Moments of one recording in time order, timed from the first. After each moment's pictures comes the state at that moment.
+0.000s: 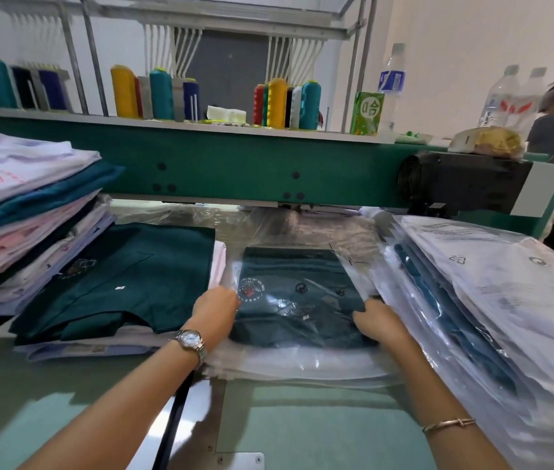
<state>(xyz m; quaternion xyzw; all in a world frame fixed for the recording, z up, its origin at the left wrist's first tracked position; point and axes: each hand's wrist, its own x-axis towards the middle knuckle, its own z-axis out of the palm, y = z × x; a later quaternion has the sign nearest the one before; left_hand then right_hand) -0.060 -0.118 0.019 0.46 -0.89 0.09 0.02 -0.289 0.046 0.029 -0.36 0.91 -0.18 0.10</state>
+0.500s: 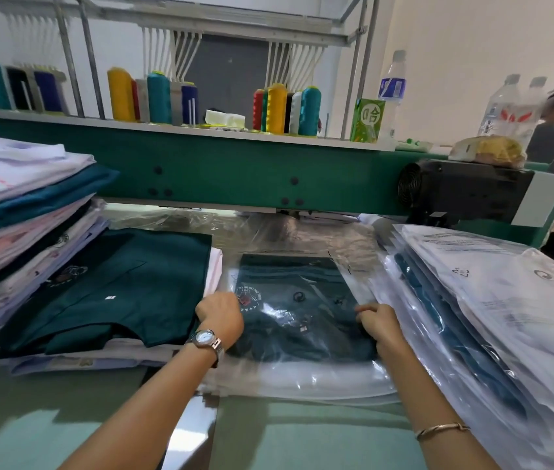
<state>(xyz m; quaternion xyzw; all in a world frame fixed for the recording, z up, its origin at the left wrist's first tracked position) -0.089 -0.119 0.026 0.56 -0.83 0.04 0.03 -0.310 0.023 0.015 -0.20 0.81 -0.51 0.19</state>
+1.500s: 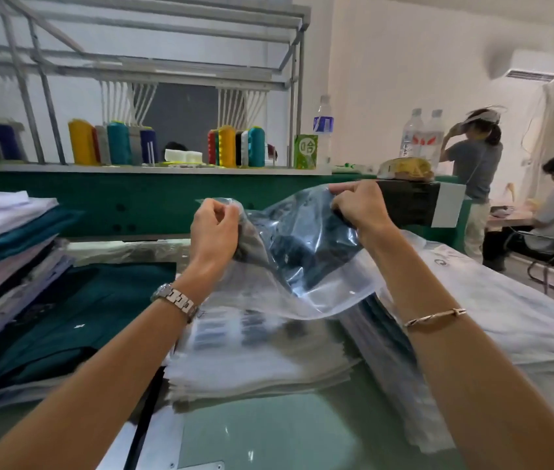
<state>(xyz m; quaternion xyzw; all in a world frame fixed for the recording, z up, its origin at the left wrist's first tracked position) -0.099 -0.039 0.184 0.26 -0.67 -0.39 0.58 -0.279 0.082 0.234 -0.37 0.70 -0.62 -0.01</state>
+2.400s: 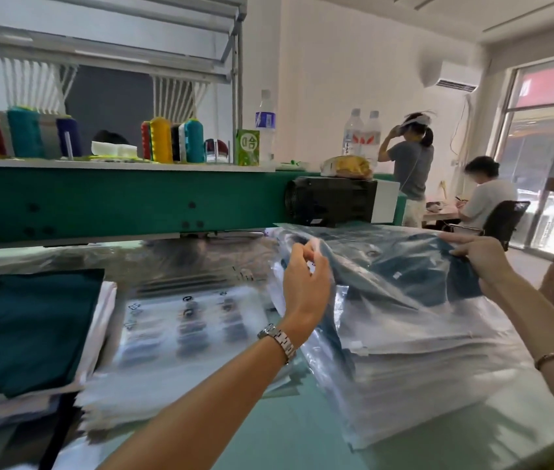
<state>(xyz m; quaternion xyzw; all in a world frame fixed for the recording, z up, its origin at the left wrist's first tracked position) -0.268 0.109 0.115 0.14 -0.70 -0.52 0.47 -0.484 0.295 0.167 -0.13 0.72 -0.68 -0.01</state>
